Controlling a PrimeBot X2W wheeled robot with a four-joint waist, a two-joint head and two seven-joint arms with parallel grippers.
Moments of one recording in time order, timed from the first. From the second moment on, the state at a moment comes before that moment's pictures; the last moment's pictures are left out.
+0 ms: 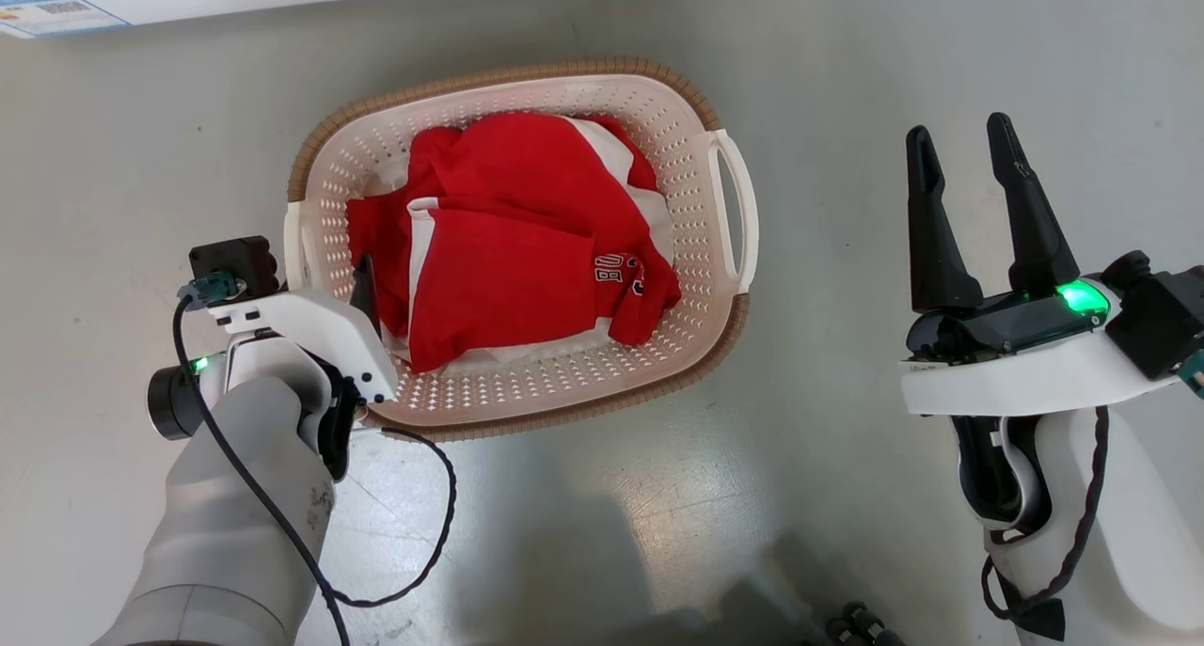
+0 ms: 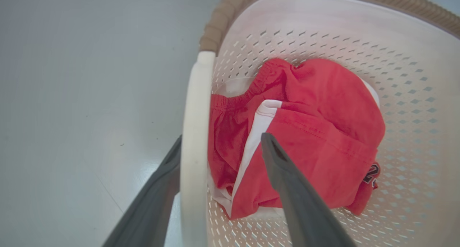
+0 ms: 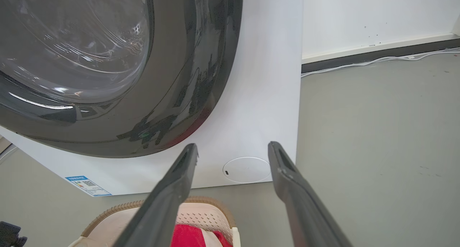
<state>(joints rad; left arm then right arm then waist) -0.89 0.07 -0.04 1.30 -0.32 -0.05 -0.25 -0.39 -0.11 0.08 0.08 0.34 0.12 -0.25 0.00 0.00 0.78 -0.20</state>
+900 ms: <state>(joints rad) -0.52 0.05 0.01 0.79 -0.28 -0.09 -0.26 -0.29 -0.11 0.05 0.16 0.33 0.12 -0.25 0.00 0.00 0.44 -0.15</state>
